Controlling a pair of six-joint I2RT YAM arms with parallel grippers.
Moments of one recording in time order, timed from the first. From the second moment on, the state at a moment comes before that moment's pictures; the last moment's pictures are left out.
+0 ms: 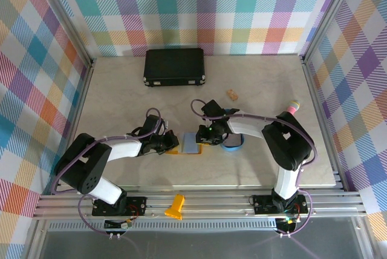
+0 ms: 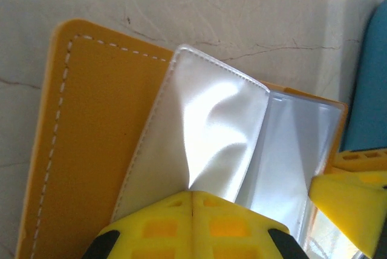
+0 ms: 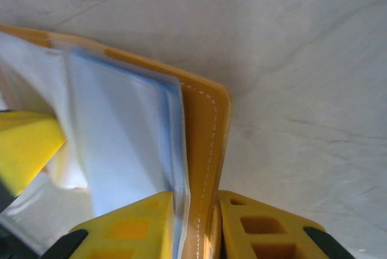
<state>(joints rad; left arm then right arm) -0.48 1.52 0.54 0.07 0.37 -0.89 0.72 1.83 1.08 -0.46 -0.34 0.67</state>
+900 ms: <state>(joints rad) -0.49 1.42 0.51 0.05 0.40 -0.92 0.75 1.78 1.14 -0.56 -0.24 0.58</state>
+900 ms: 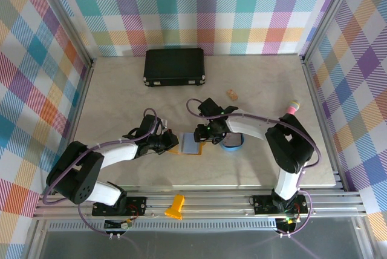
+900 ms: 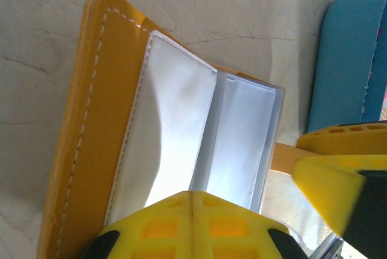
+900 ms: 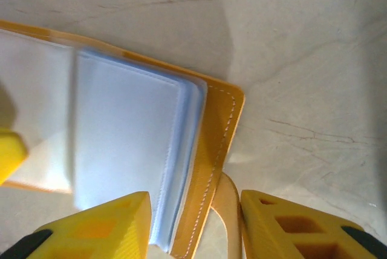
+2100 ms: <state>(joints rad) -0.49 1.33 0.51 0.01 0.37 -0.85 0.50 1.05 0.81 -0.53 -0.35 -0.35</state>
